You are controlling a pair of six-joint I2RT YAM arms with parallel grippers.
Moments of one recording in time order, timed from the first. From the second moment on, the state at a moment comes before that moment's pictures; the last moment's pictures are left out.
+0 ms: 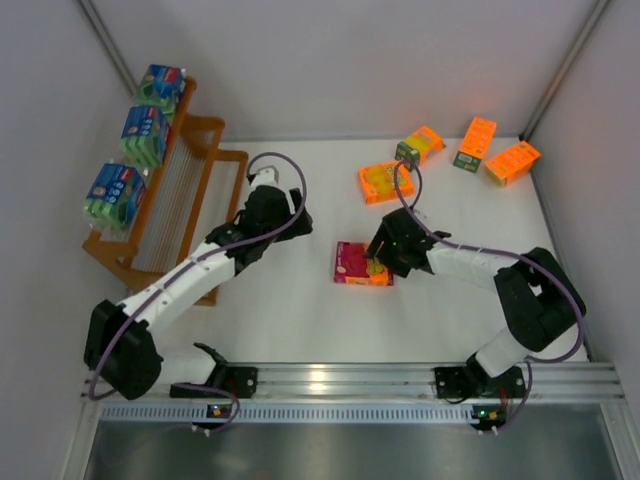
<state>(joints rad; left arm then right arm) -0.58 1.33 1.01 -0.30 -0.23 -0.64 0.57 1.57 0.85 -0.22 0.10 0.99</state>
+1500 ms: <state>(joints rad) -1.08 1.66 1.21 -0.51 -0.44 -0.59 0.15 0.95 0.69 -0.46 0.07 0.68</state>
